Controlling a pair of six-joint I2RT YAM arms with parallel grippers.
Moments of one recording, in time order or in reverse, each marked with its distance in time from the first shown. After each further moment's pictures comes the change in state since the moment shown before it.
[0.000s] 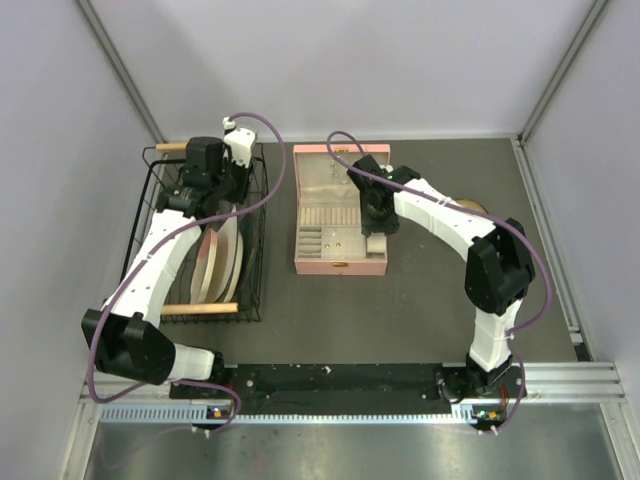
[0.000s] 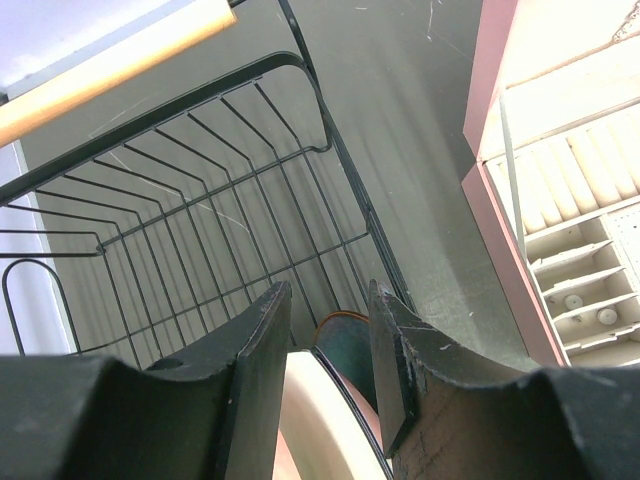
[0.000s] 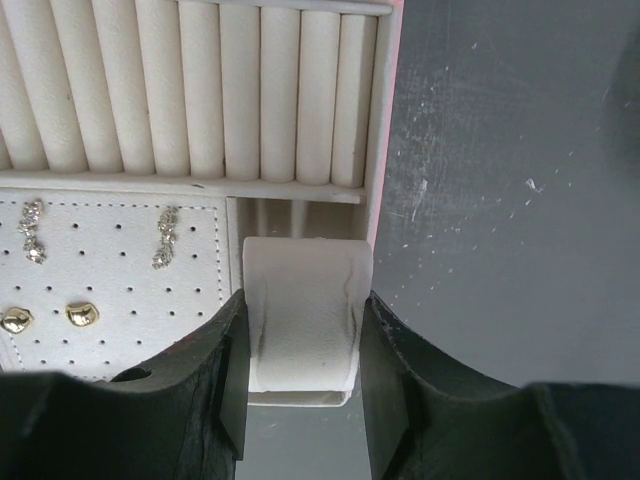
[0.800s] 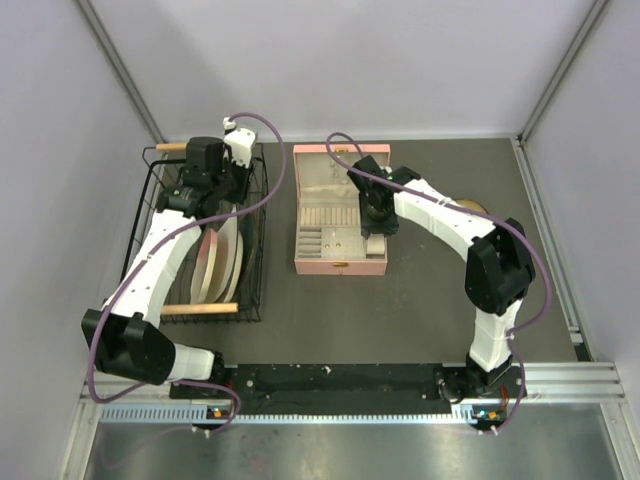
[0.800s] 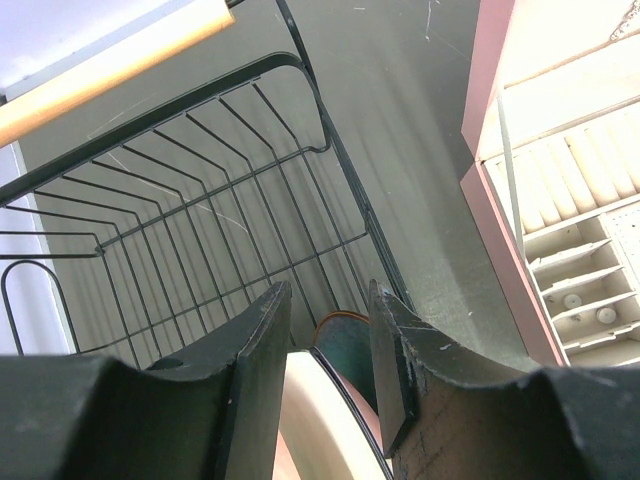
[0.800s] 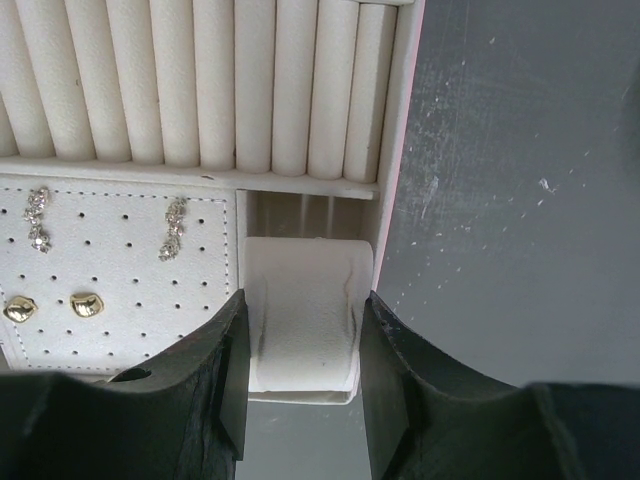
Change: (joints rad) left arm 0.000 0.000 0.000 0.000 0.004 0.002; right arm 0.000 -0.001 -0.012 0.007 -0.026 -0.012
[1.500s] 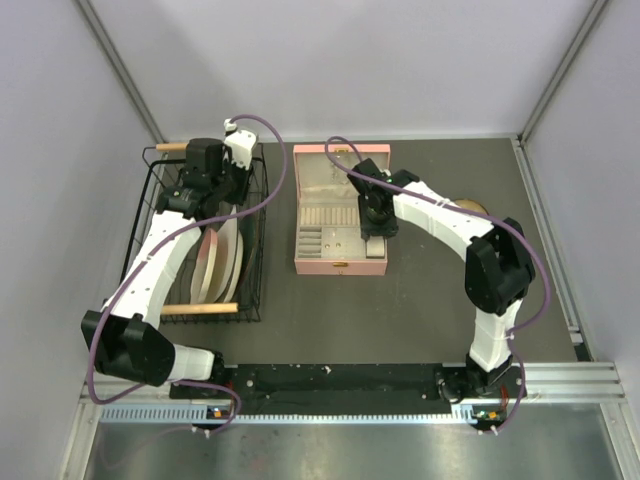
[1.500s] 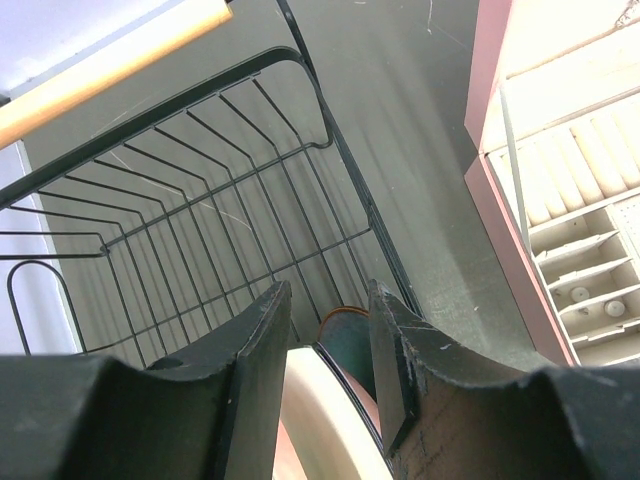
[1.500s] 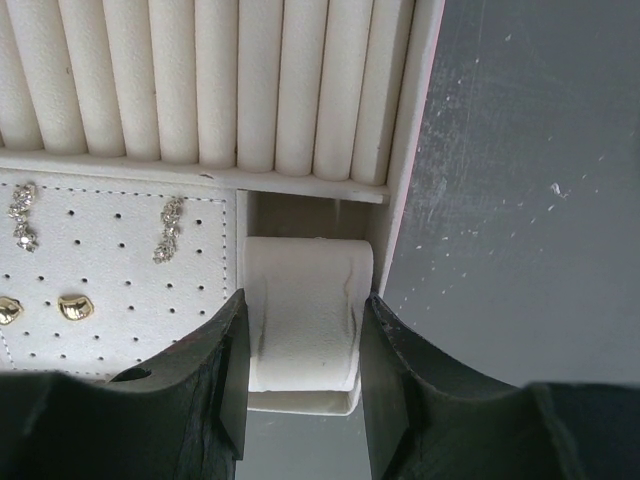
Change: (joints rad) left arm 0.000 -0.007 -0.010 0.000 0.000 0.021; right arm 0.000 0.000 -0.032 0.030 -0.015 -0.019
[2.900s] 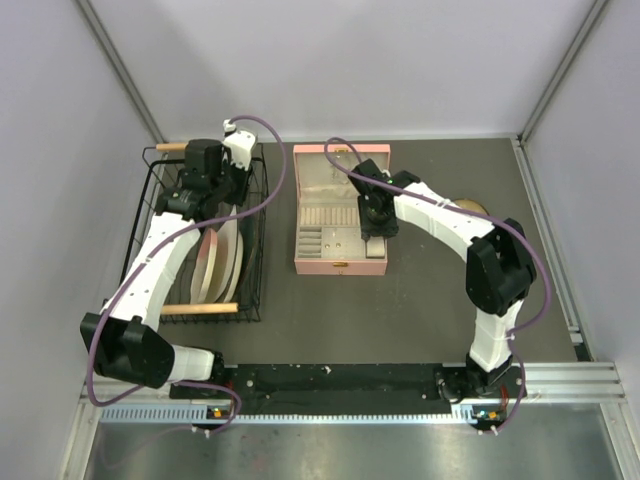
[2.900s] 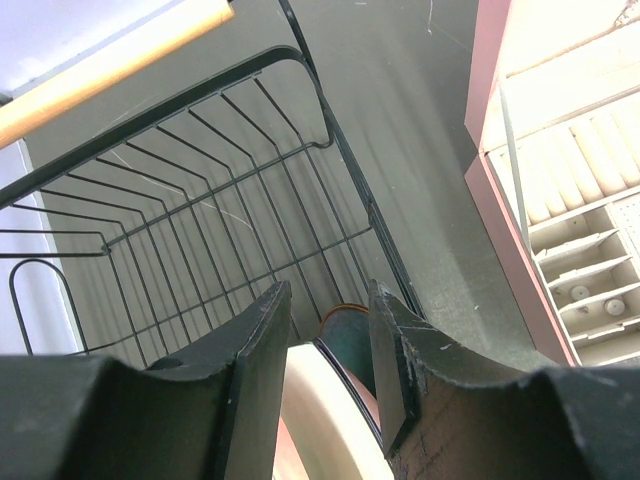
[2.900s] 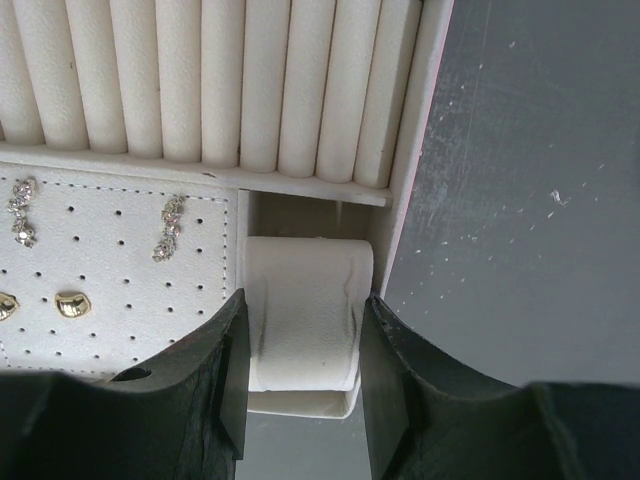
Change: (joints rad) left arm 0.001 -0.011 -0.006 0.000 0.000 0.001; right arm -0.001 -0.003 -0.011 0.016 -0.009 -0.025
